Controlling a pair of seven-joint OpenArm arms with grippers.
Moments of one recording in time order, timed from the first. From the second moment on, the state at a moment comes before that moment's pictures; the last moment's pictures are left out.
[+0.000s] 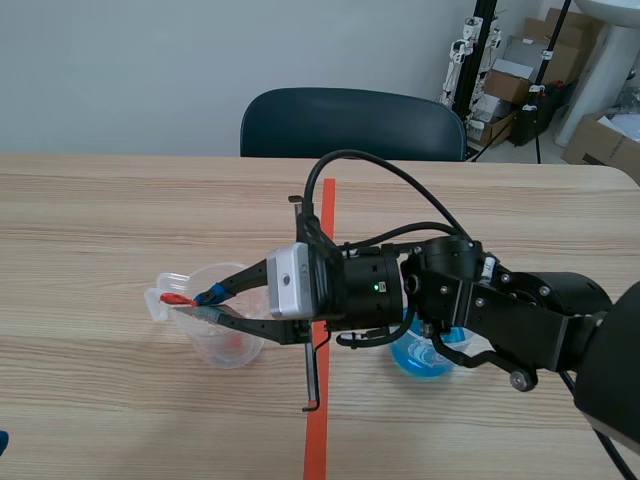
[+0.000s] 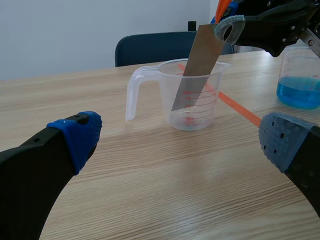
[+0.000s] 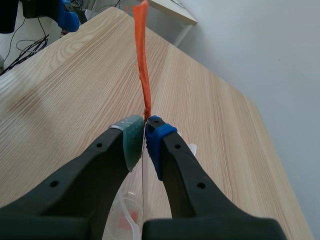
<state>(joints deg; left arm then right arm) 32.3 -7.0 -14.9 50.9 23.7 -18.4 -88.8 23.4 13.8 -49.7 53.4 -36.7 25.3 64.0</state>
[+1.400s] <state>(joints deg) 32.3 -7.0 -14.9 50.9 23.7 -18.4 -88.8 27.9 15.5 -49.7 53.4 -6.3 45.4 53.2</state>
